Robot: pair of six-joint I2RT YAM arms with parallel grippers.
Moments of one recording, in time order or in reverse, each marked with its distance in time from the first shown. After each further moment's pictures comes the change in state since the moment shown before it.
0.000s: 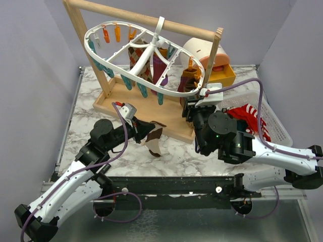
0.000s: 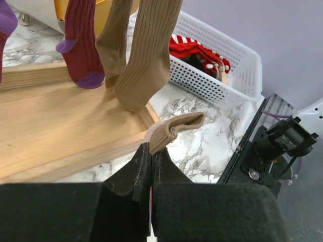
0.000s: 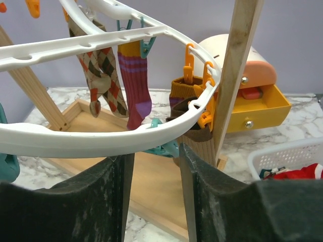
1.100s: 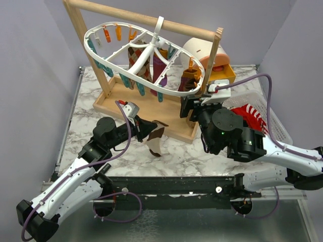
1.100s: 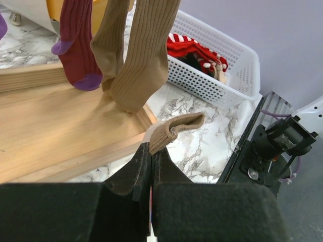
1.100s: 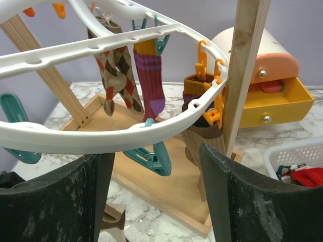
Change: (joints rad) left arm 0.000 0.048 0.000 0.047 0.024 0.000; right arm -0.003 -0.024 0.083 -0.220 -0.074 0.186
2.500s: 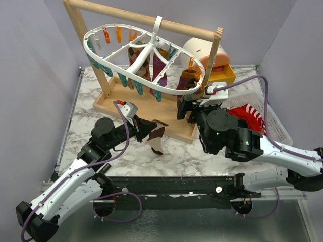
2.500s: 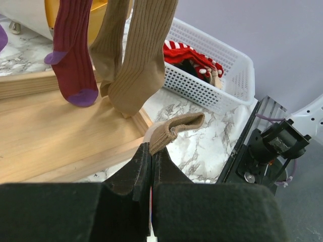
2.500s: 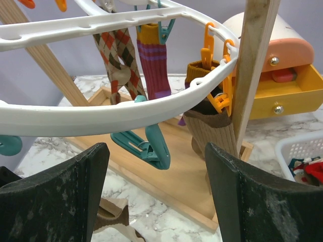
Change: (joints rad) left arm 0.000 -0.014 0.000 0.018 0.005 -0.011; right arm -0.026 -0.013 -0.050 -0.031 -0.045 0.101
